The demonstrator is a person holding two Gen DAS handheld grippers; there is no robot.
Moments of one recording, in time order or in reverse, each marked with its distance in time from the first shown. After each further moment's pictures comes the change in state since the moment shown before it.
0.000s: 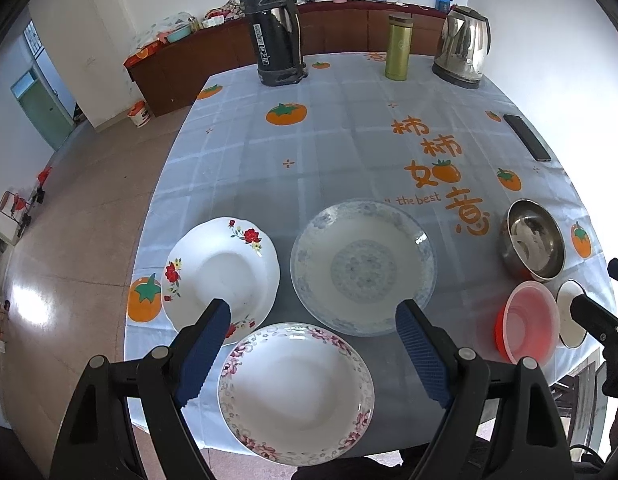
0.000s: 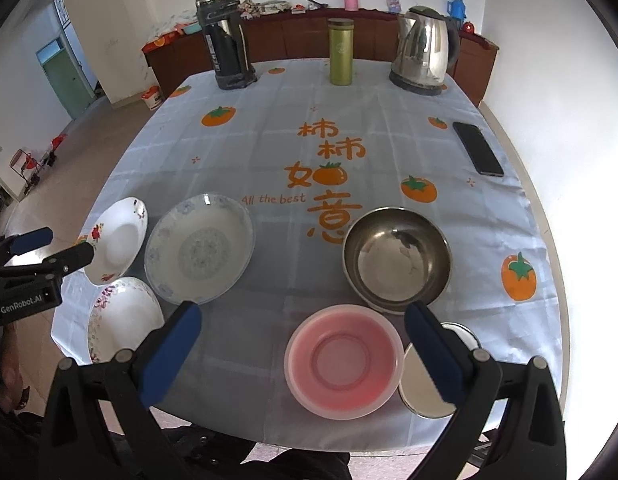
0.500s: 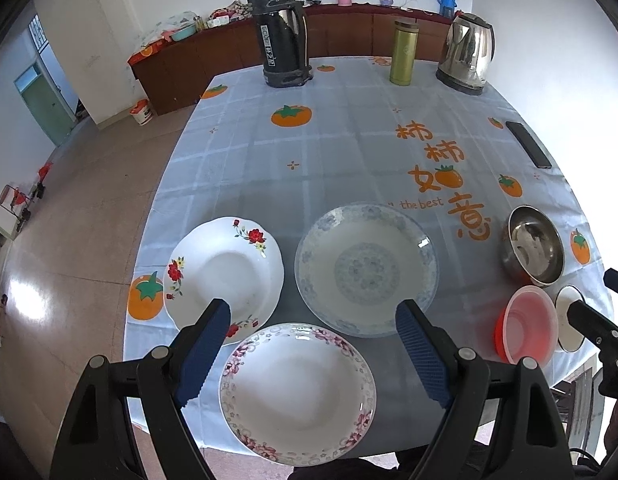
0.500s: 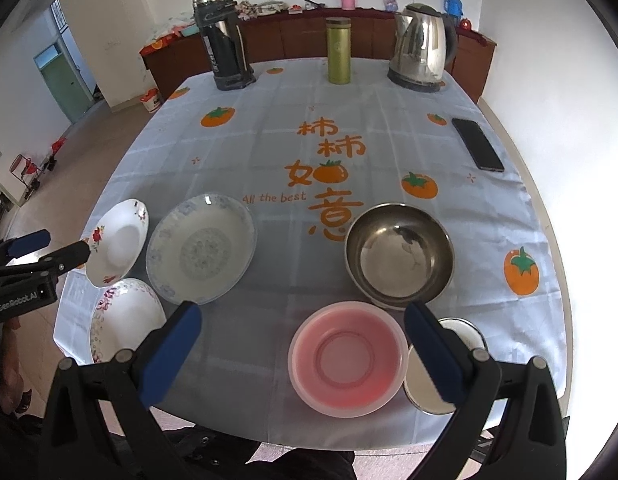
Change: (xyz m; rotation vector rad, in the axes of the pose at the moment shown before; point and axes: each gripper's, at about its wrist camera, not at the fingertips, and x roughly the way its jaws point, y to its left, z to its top) left arm -0.002 0.006 0.000 -0.021 -0.010 -0.004; right arm 0.003 -0.001 -0.002 0.022 0.004 0.009
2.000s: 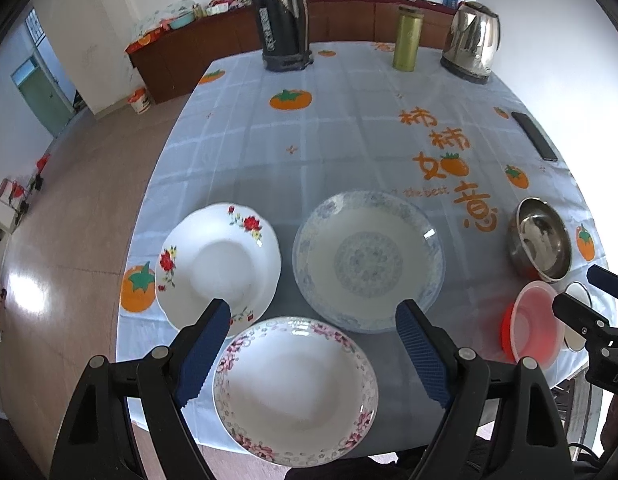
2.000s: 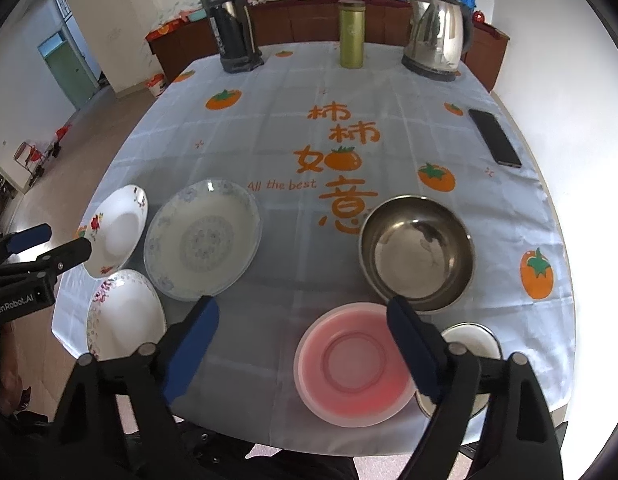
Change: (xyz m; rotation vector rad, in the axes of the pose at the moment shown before) left arm 0.022 0.003 -0.002 -0.015 0.054 0.000; right arm 0.026 0.005 0.004 -0.031 0.058 0.030
